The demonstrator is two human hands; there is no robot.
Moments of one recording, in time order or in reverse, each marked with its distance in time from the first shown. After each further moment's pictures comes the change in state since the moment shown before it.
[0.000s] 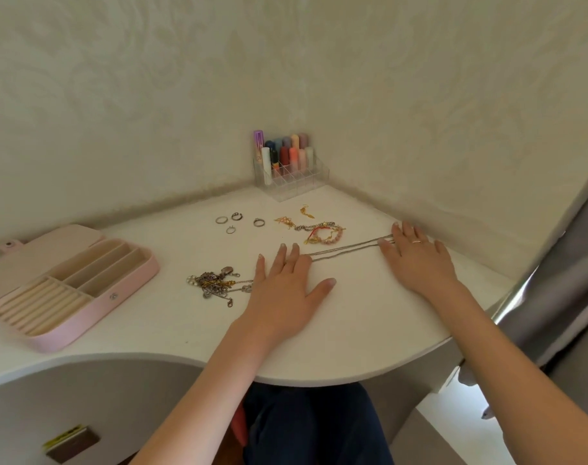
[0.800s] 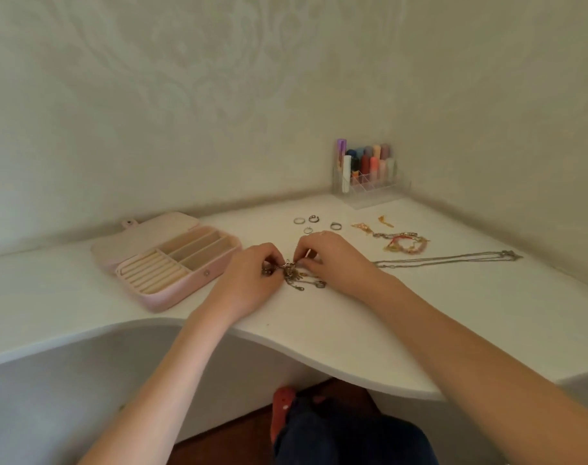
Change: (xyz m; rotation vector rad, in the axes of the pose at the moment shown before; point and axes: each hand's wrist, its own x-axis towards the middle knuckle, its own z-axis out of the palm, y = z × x) left_hand -0.052 -0.116 -0.045 -0.310 0.420 -0.159; right_hand -0.020 -0.209 0.017 0.452 -0.025 -0.833
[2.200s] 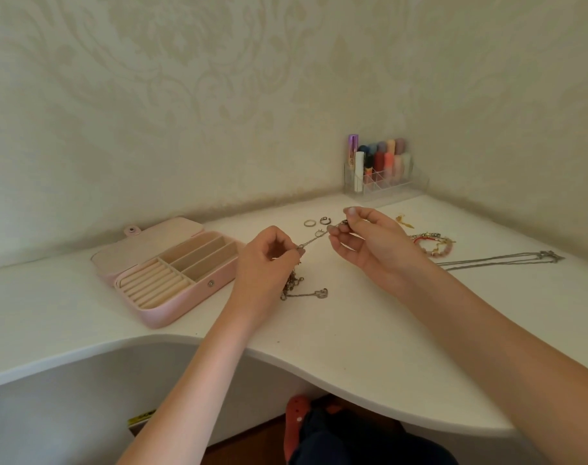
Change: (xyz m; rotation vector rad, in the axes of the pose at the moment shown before) left_hand 0.017 0.009 0.014 -0.618 0.218 -0.148; right_hand 0.003 -0.004 -0.022 1.541 0.364 0.483
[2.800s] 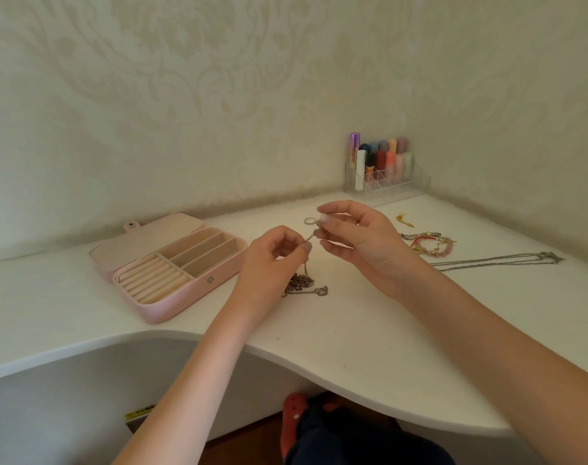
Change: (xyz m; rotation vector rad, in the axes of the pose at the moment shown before) left_hand 0.000 0.000 0.000 0.027 -0.081 0.055; right_hand -0.009 0.001 0.007 -0.293 -0.226 -0.144
